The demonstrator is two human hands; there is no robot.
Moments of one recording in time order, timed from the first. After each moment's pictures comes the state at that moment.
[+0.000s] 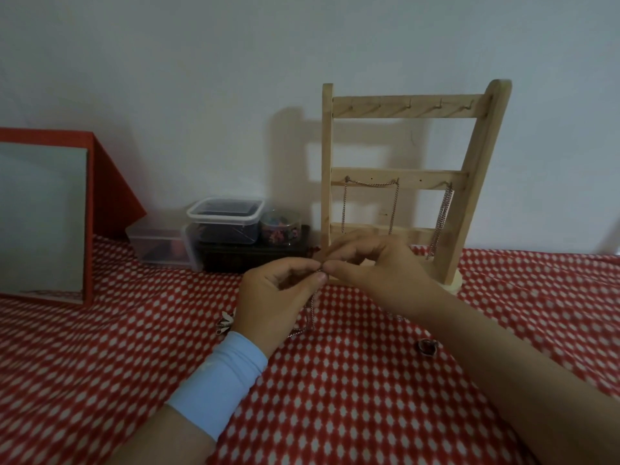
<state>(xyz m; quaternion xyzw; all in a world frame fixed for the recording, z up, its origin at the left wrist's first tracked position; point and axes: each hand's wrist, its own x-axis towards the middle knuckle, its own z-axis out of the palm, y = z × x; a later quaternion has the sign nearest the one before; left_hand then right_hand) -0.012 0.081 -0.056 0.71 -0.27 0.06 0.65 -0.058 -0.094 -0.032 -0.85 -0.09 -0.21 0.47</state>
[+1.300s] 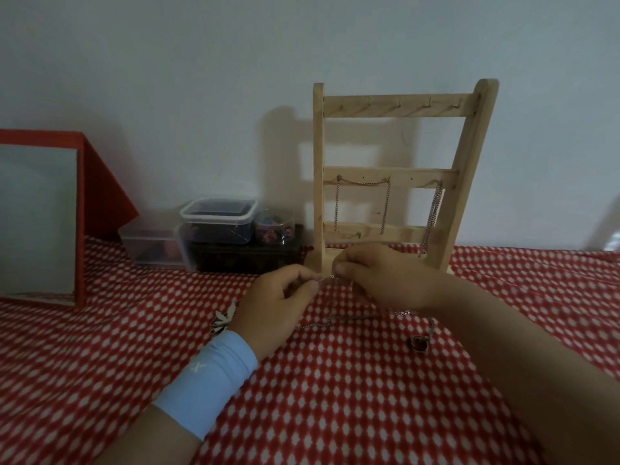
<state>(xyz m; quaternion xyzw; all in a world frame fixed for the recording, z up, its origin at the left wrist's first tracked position) -0.004 0.083 -0.062 0.79 -0.33 -0.03 0.52 -0.072 -0.096 -0.005 -0.95 0.00 -0.02 0.33</state>
